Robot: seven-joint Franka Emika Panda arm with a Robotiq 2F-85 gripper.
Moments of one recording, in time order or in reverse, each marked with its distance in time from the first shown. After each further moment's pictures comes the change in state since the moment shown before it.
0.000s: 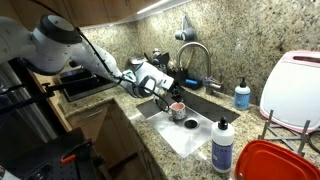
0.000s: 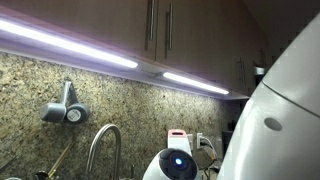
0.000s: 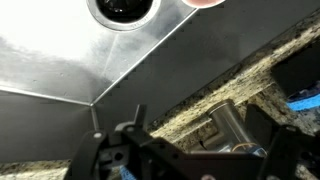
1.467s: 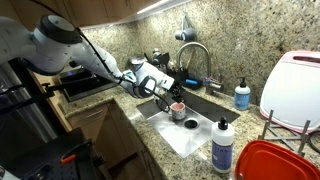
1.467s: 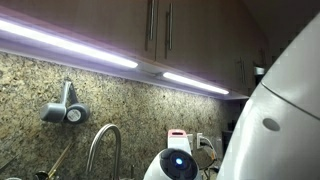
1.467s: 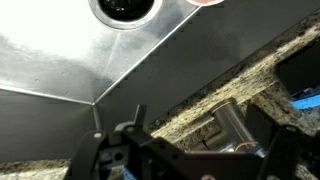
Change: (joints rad) arm -0.004 0.000 0.000 -0.002 0.001 0.000 0.000
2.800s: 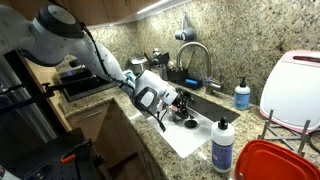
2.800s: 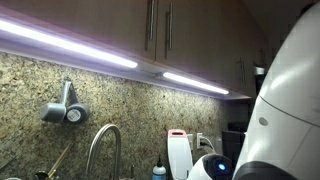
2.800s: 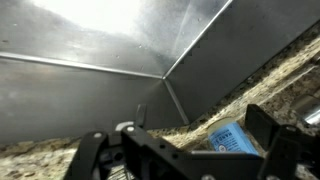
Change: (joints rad) arm -0.071 0.096 0.092 -0.270 0.111 0.163 0.001
